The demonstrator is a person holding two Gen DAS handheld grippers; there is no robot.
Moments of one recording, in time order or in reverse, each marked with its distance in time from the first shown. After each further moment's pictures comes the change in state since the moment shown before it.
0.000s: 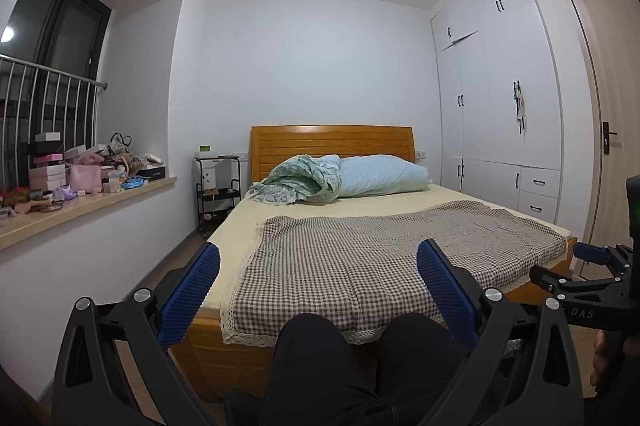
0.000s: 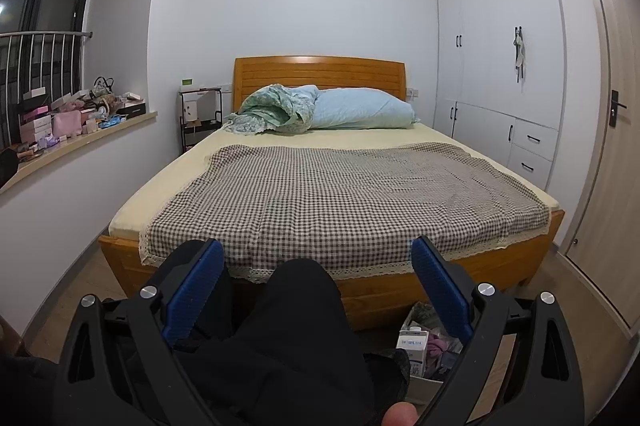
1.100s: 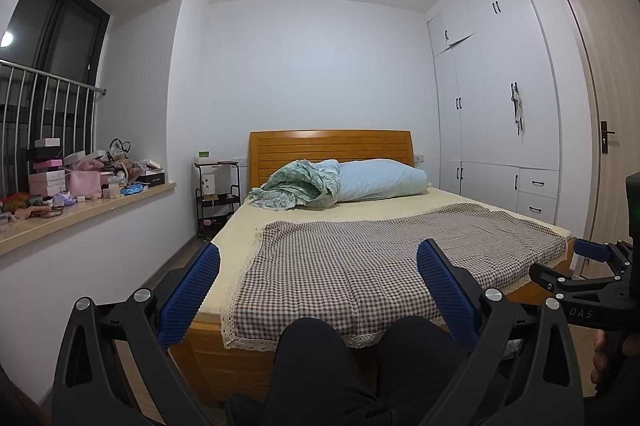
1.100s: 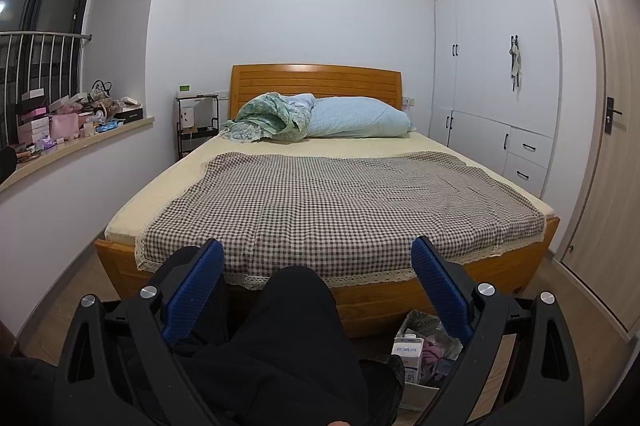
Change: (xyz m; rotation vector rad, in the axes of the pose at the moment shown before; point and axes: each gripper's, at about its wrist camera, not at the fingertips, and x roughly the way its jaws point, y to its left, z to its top) left arm -0.004 -0.004 0.003 0.009 -0.017 -0.002; right arm -0.004 -0.001 0.001 -0.007 -0.022 -0.015
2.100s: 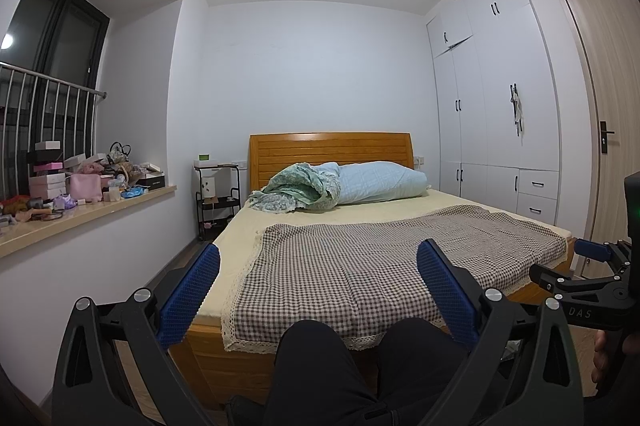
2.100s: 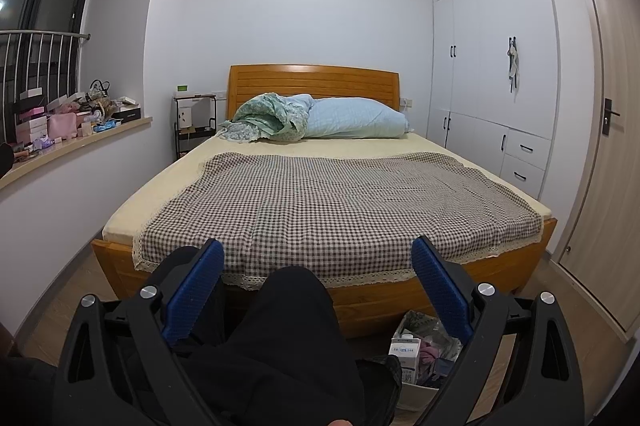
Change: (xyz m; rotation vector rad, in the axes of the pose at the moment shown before) left arm -0.001 0.000 0.003 0.001 -0.006 0.001; right arm 0.000 0.000 0.002 -0.003 -0.004 -0.010
